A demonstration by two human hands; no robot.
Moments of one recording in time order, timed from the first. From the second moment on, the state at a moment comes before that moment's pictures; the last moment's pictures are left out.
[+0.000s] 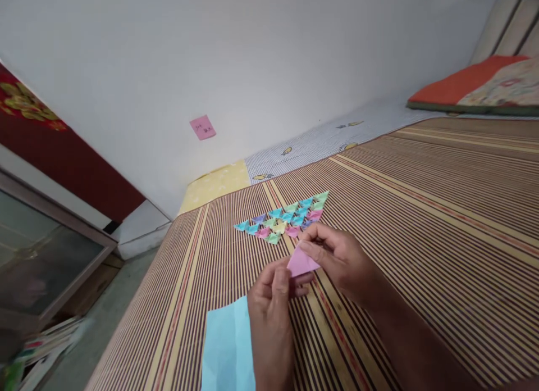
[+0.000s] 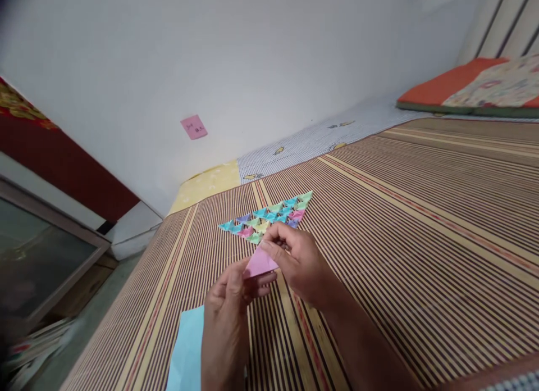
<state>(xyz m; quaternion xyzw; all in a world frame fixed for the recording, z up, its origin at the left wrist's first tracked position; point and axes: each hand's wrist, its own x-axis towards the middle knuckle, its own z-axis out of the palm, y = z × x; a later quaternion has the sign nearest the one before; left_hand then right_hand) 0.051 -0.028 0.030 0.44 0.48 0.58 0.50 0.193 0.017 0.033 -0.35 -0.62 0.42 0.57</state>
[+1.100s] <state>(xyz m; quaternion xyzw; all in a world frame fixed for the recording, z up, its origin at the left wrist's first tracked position) 0.062 -0.025 0.028 0.22 0.41 0.70 0.54 0.171 0.017 0.032 -0.29 -0.57 0.53 0.55</state>
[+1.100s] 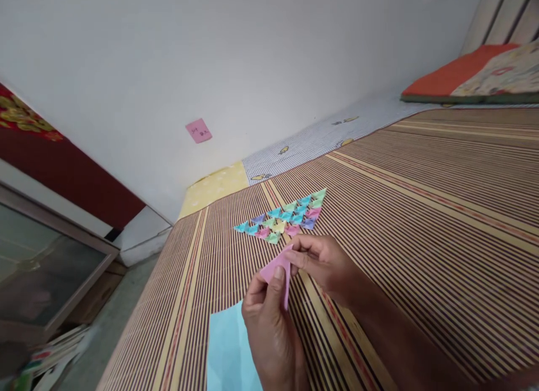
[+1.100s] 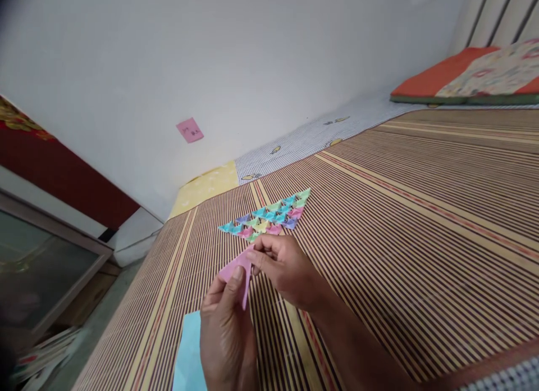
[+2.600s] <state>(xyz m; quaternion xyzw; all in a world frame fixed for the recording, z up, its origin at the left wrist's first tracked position) 0.049 -0.017 0.043 0.00 0.35 0.76 0.55 0.173 0.020 0.019 -0.26 -0.61 0.58 0.48</state>
